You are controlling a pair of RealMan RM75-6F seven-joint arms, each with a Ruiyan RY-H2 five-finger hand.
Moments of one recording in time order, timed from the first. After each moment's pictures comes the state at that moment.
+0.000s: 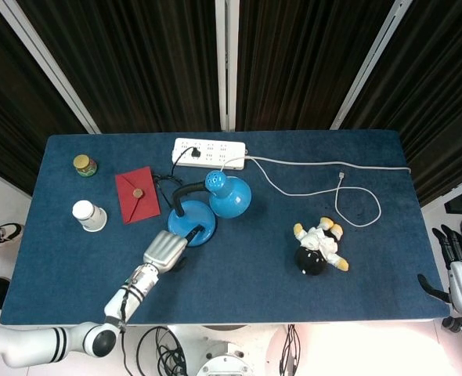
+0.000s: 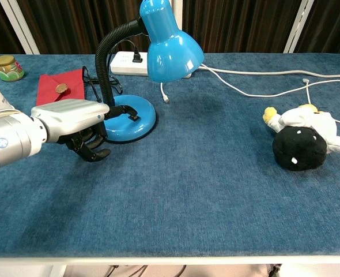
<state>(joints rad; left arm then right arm) -0.68 -1.63 -0.13 -1.58 1.05 0.91 0.55 0.03 -1.14 0.06 -1.47 -1.46 1.46 0.15</state>
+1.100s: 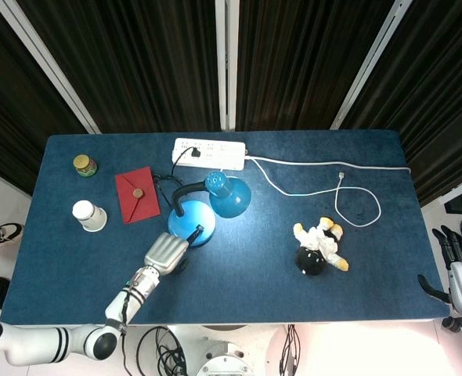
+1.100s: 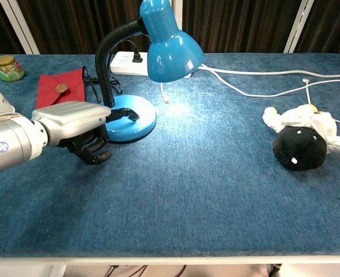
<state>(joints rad) -0.71 -1.63 -0.08 -1.60 1.06 0.99 0.53 0.03 -1.14 0.06 -1.48 -1.46 1.46 0.16</state>
